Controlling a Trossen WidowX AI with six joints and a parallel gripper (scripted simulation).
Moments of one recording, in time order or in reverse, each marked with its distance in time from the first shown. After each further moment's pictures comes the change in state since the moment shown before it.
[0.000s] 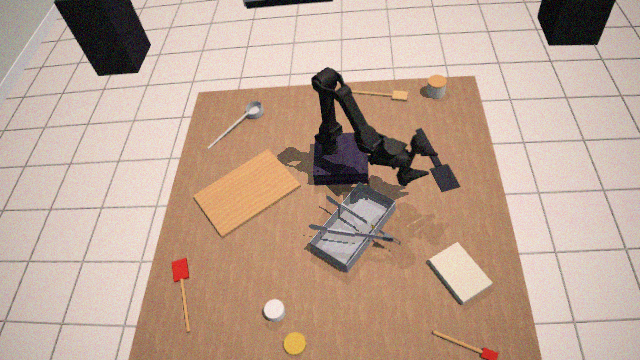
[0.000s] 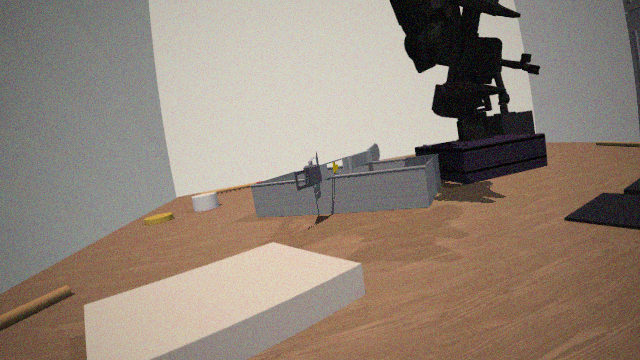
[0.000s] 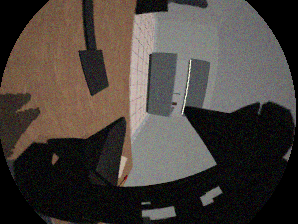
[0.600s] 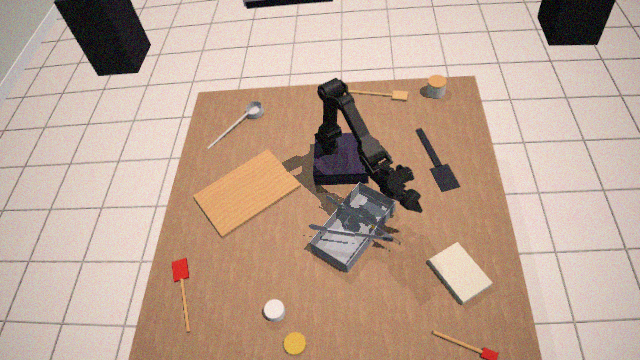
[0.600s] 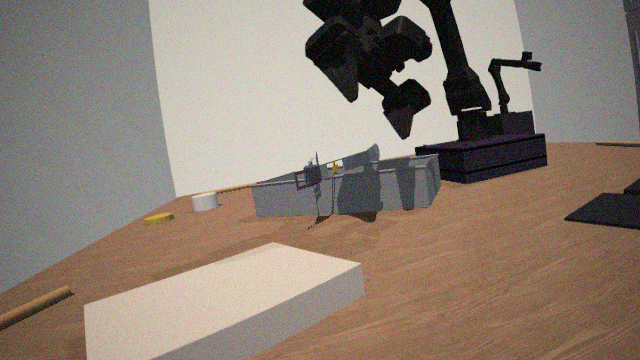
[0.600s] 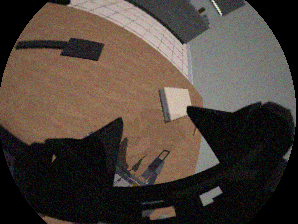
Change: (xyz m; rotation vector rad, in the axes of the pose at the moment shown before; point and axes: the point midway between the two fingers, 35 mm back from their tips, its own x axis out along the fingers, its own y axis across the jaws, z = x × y) arm -0.052 0.080 -0.114 0.983 0.435 0.465
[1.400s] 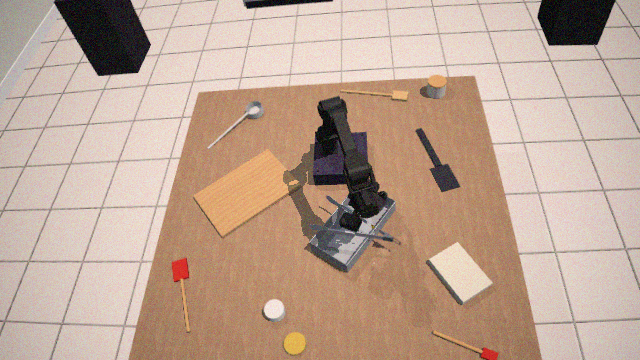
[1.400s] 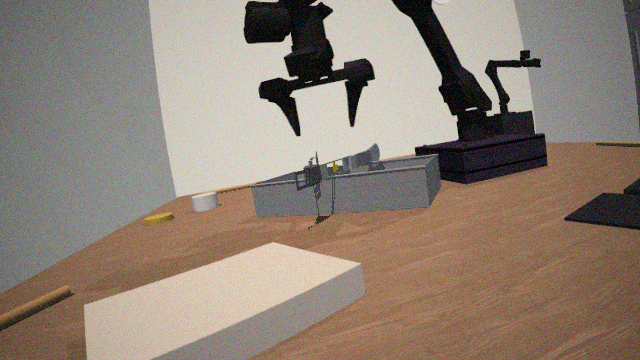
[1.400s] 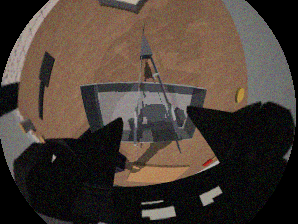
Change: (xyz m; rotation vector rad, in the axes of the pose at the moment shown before) arm -0.098 0.027 -0.130 1.018 0.678 0.304
